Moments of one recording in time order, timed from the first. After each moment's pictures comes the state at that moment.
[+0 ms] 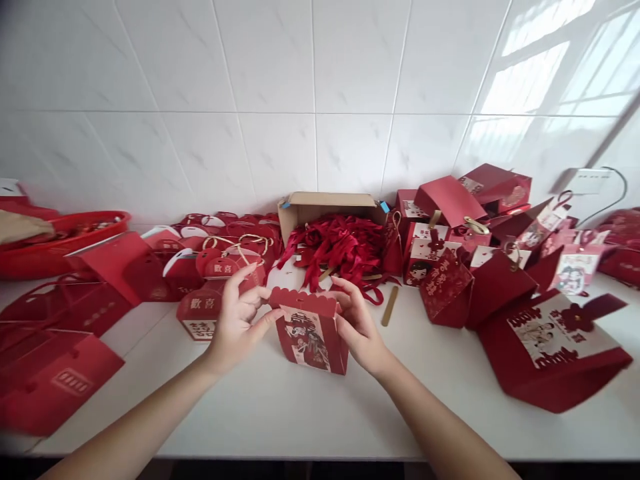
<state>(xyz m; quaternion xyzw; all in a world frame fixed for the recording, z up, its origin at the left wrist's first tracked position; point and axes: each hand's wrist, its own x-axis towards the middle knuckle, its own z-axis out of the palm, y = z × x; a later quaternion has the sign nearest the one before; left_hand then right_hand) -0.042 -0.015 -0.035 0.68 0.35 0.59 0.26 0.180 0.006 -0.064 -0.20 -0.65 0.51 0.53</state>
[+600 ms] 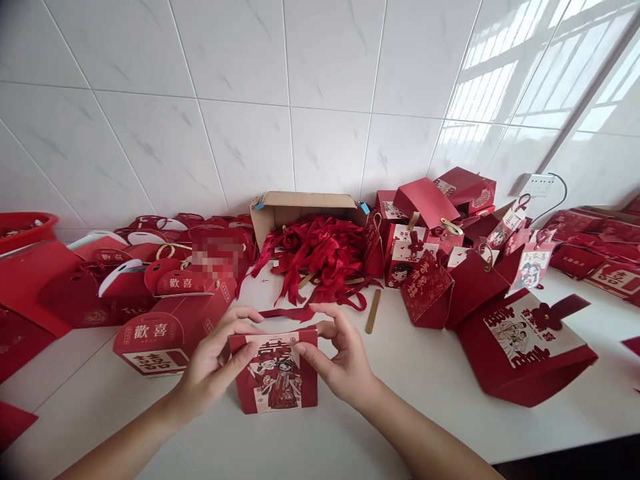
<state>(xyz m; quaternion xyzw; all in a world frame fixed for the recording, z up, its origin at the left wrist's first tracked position) -0.051 -0.008 -0.044 0.77 0.36 0.47 0.22 0.172 -0.003 -0.073 -0.30 -0.66 0.41 0.55</state>
